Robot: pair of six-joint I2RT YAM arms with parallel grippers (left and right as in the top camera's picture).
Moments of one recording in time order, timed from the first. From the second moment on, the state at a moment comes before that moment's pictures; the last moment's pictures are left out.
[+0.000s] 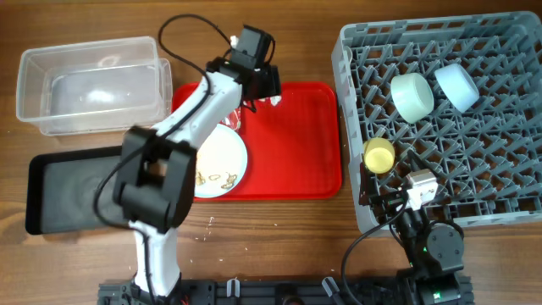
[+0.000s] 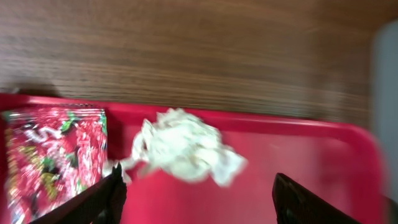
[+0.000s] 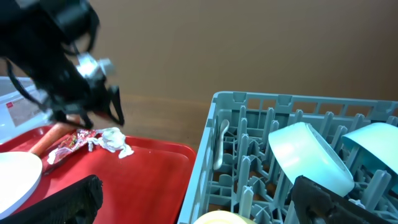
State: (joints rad) left arm -0.42 2.11 1.59 -0.57 -0.04 -0.54; right arm 0.18 0.02 0.01 0.00 -0.07 0.00
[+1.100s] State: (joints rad) left arm 0.01 1.77 1.68 -0.97 -0.18 -0.59; right arm 0.18 0.02 0.01 0.00 -0.07 0.00
